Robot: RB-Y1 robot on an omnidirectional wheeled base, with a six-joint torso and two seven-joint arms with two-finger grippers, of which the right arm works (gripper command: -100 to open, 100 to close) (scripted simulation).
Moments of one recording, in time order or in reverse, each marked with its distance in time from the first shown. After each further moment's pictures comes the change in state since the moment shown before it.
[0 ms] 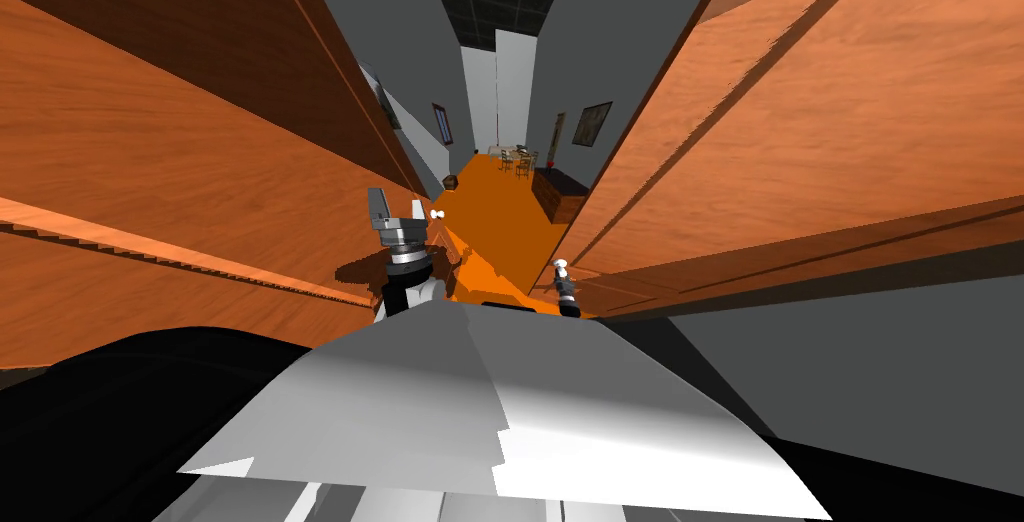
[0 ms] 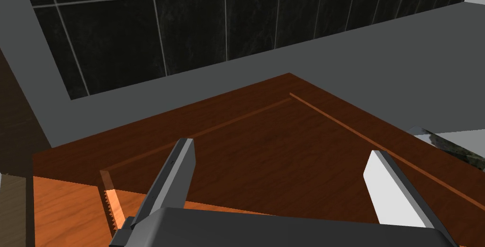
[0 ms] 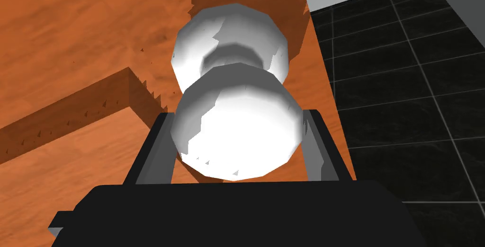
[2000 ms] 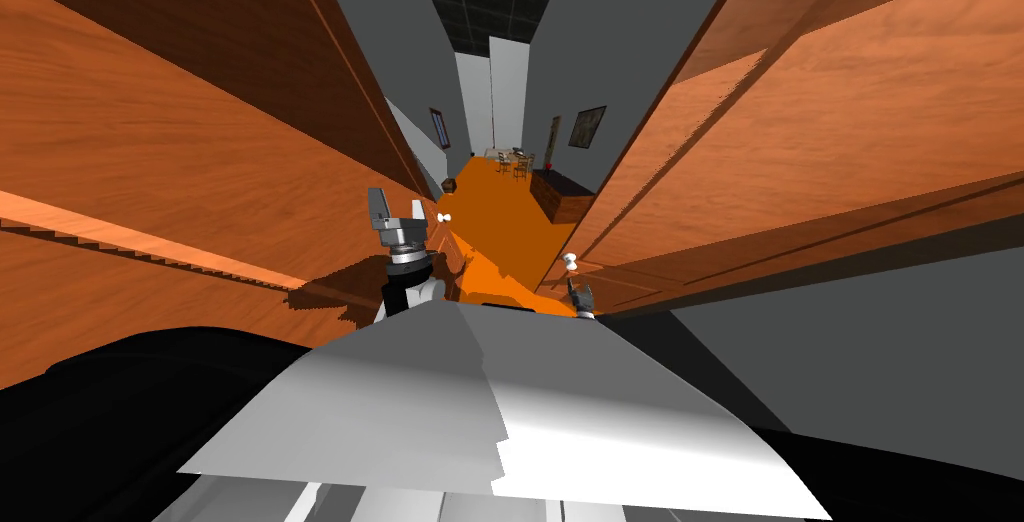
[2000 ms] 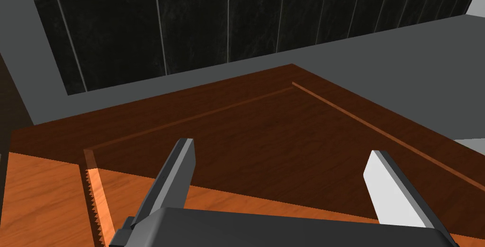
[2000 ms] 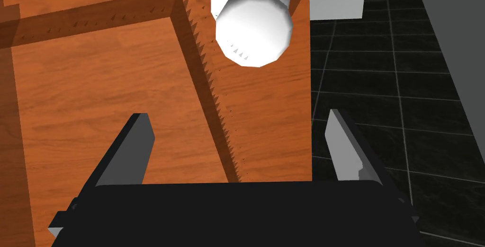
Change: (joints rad) arm 0.110 -0.076 -0.107 -0.016 0.035 -0.088 0.122
